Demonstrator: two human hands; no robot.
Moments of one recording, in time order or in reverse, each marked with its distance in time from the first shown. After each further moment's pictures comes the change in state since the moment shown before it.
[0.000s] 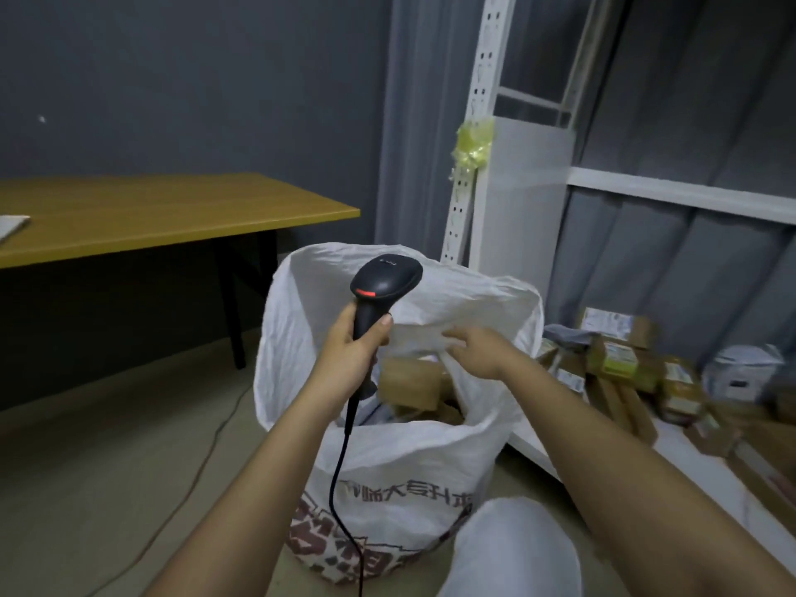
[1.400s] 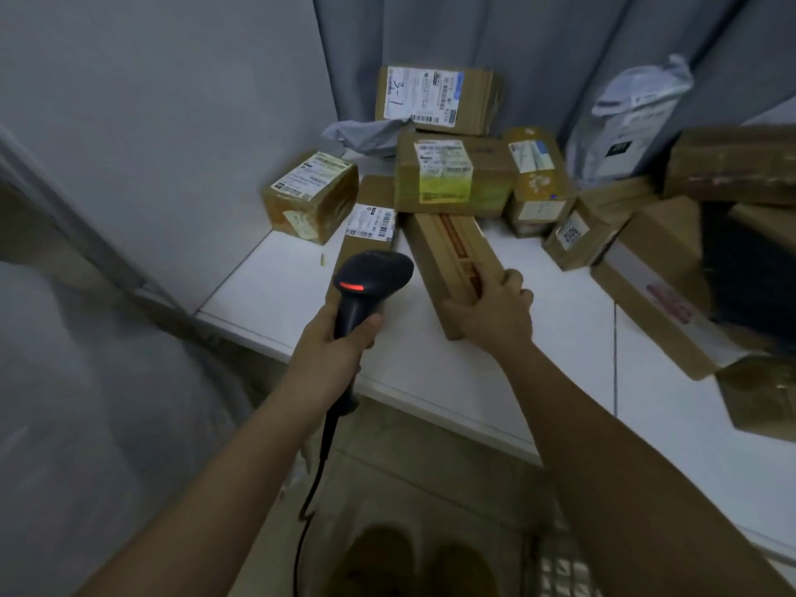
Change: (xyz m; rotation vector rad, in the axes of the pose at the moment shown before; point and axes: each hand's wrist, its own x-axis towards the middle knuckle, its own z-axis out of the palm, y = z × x) left_hand 0.101 -0.288 0.437 0.188 -0.444 -0.519; right_hand 0.050 0.529 0.138 0.186 0.368 0.756
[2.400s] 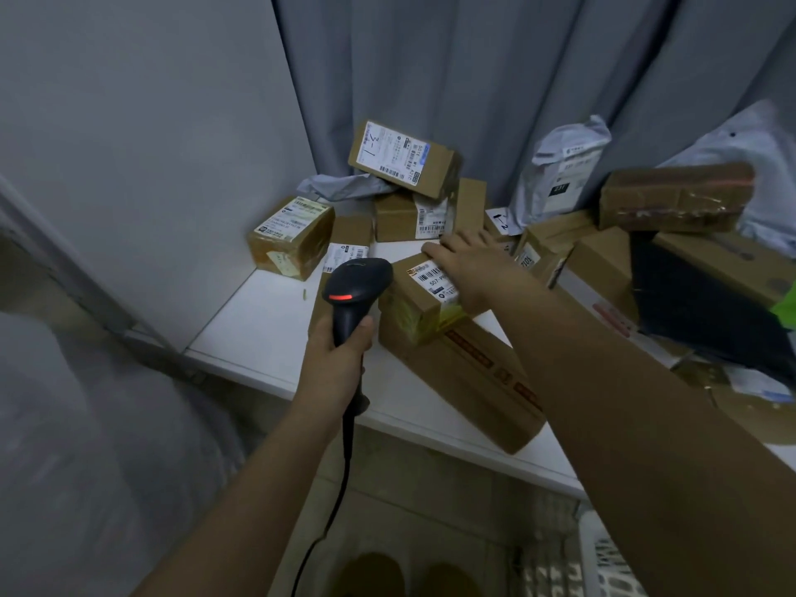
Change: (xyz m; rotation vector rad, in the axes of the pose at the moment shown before) left_hand -0.006 0.025 0.026 -0.154 0.092 0.054; right_hand 0.043 -0.041 -0.098 -0.768 -0.209 -0.555
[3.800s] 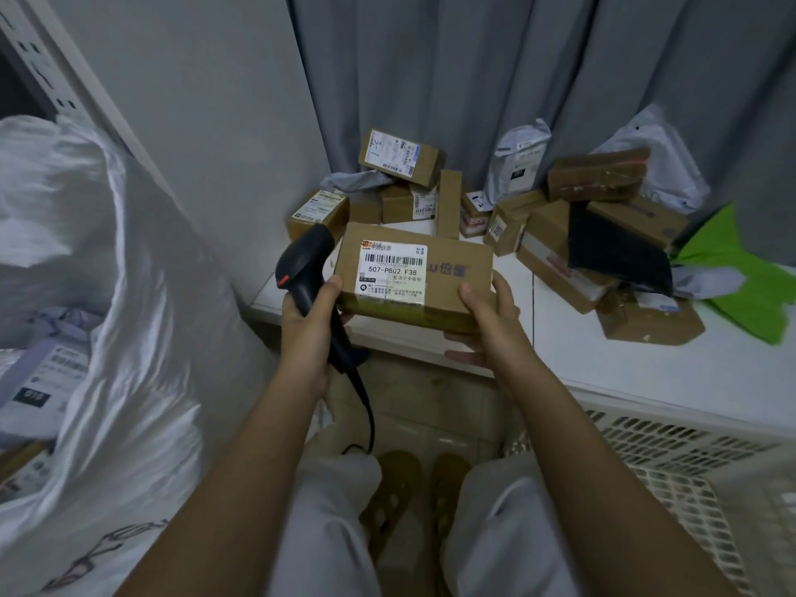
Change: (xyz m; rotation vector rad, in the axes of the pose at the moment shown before) left_hand -0.134 0.035 -0.089 -0.396 0.029 -0.021; right_hand -0.256 -0.132 -0.044 1.898 0.244 0.521
